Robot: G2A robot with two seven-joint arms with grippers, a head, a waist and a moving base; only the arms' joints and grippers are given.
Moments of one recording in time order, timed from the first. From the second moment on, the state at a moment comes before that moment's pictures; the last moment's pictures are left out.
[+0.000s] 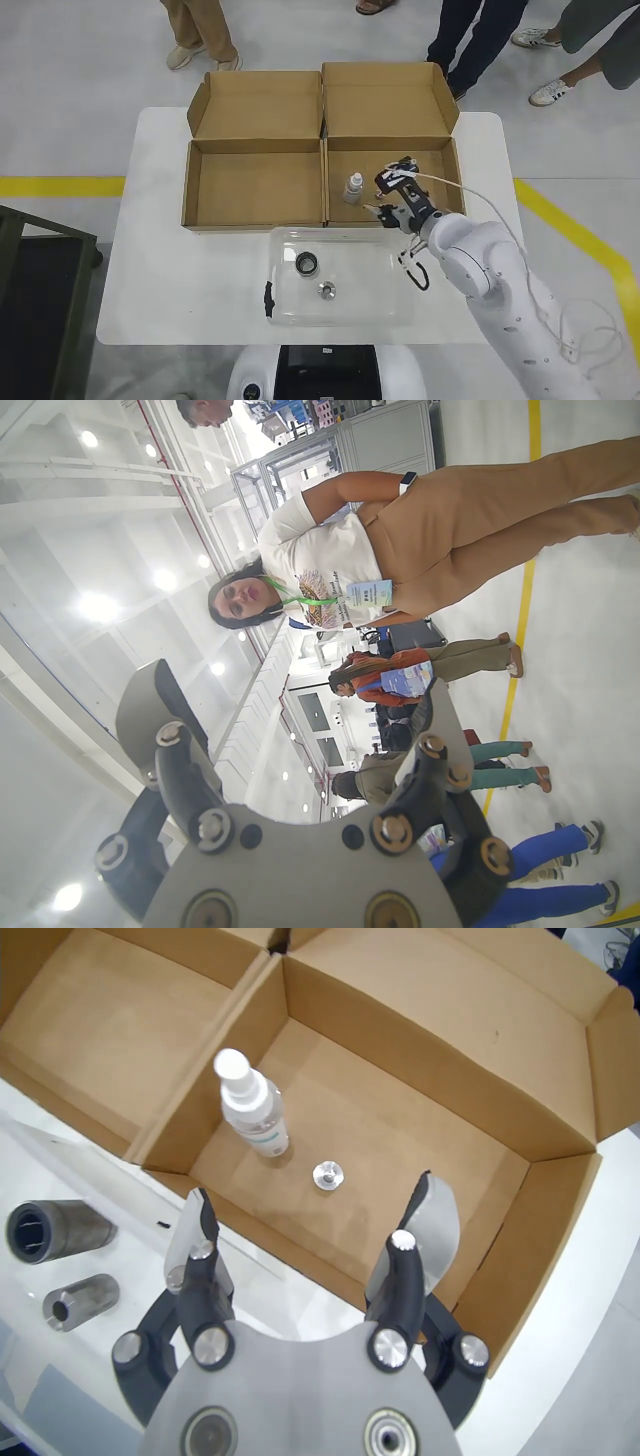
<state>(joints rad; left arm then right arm) 0.21 -0.47 -1.02 -1.11 2.33 -0.10 0.40 -1.17 -1.14 1.19 -2.00 -1.12 -0.11 0.91</state>
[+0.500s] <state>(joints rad) 0.21 -0.47 -1.02 -1.11 2.33 -0.10 0.40 -1.40 -1.11 1.23 -2.17 -1.17 -0.51 0.62</state>
